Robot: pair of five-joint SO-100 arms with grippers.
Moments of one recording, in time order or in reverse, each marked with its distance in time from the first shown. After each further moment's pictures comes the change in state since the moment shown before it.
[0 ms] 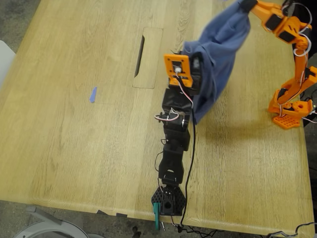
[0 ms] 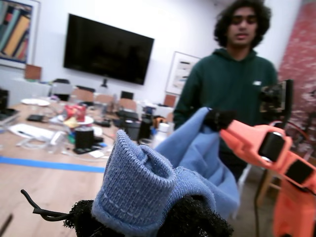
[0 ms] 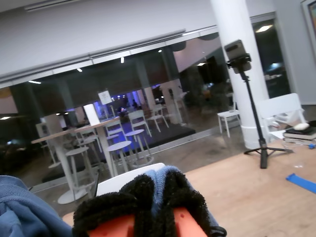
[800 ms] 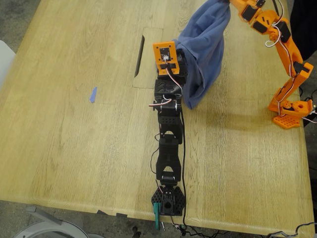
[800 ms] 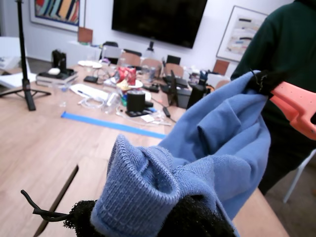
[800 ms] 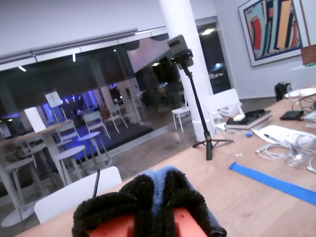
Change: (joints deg) arm 0 -14.0 -11.3 0.0 1.3 1.1; arm 1 14.2 -11.0 7.6 -15.6 2.2
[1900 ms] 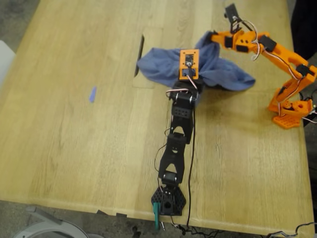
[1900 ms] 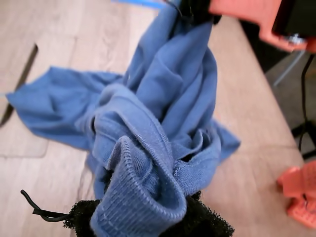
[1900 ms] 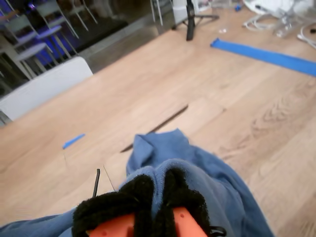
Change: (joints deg) arm 0 9.1 -9.1 0.0 23.4 -0.2; arm 1 -3.5 6.0 34.7 2.5 0.4
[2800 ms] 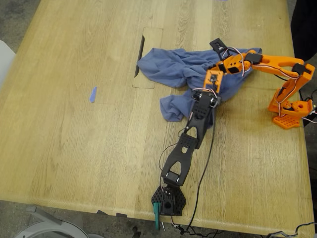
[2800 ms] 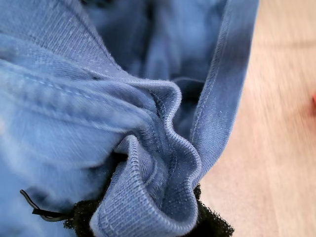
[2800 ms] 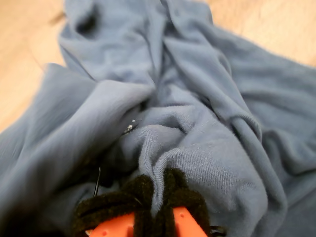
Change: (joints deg) arm 0 10.3 -24.7 0.0 -0.2 -1.4; arm 1 -2.1 0.5 33.6 -3.2 2.6
